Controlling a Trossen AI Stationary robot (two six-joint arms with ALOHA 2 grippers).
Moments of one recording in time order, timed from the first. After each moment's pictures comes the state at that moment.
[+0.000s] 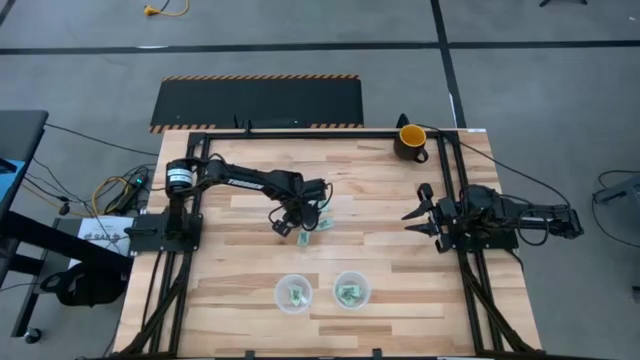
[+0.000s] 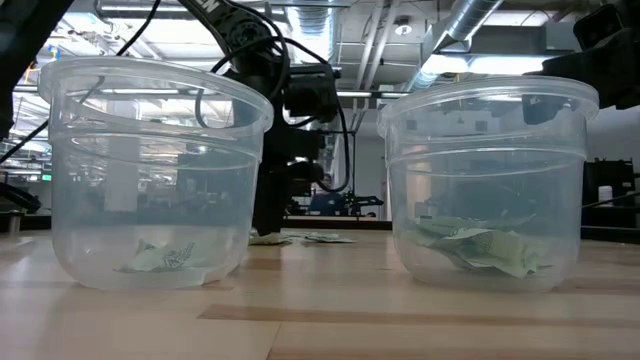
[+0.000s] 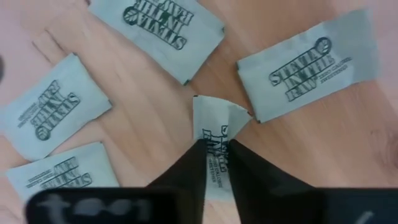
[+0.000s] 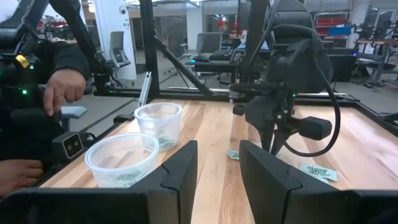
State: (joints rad) left arm 0.17 1.97 1.28 -0.68 0.09 0.80; right arm -0.05 0.01 0.05 -0.07 -0.29 -0.03
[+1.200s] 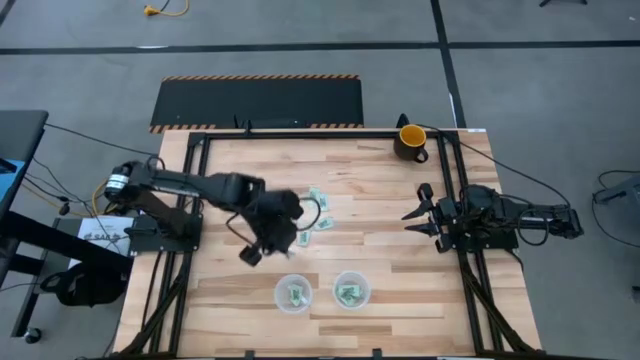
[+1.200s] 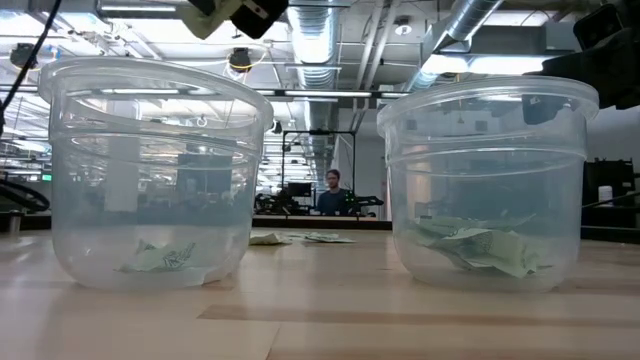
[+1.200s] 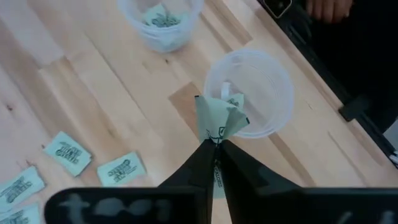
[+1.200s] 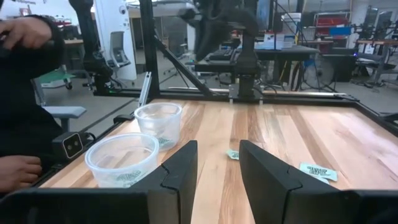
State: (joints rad) left arm -0.13 1.54 1.43 -0.97 0.34 0.41; right arm -0.05 0.01 0.05 -0.07 -0.29 -0.03
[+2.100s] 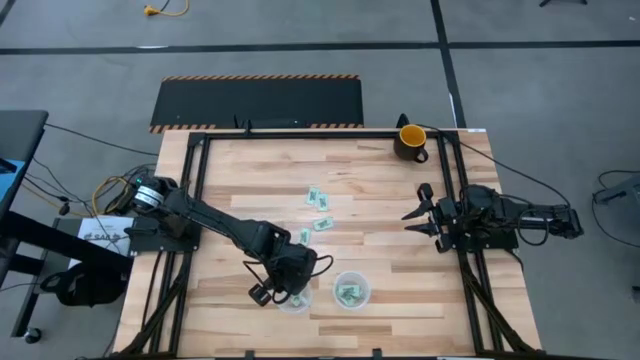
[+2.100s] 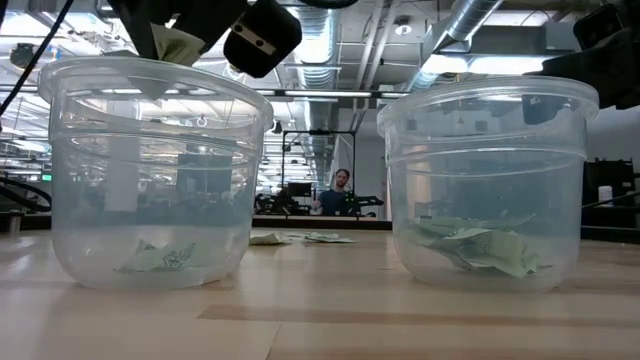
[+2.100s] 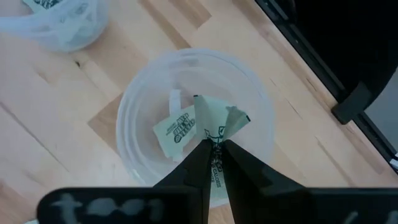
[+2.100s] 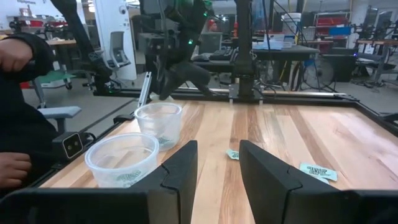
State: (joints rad) left arm -0.35 1.79 1.42 -0.85 0.33 0.32; right arm -0.05 0.01 0.05 -0.07 -0.29 -0.03
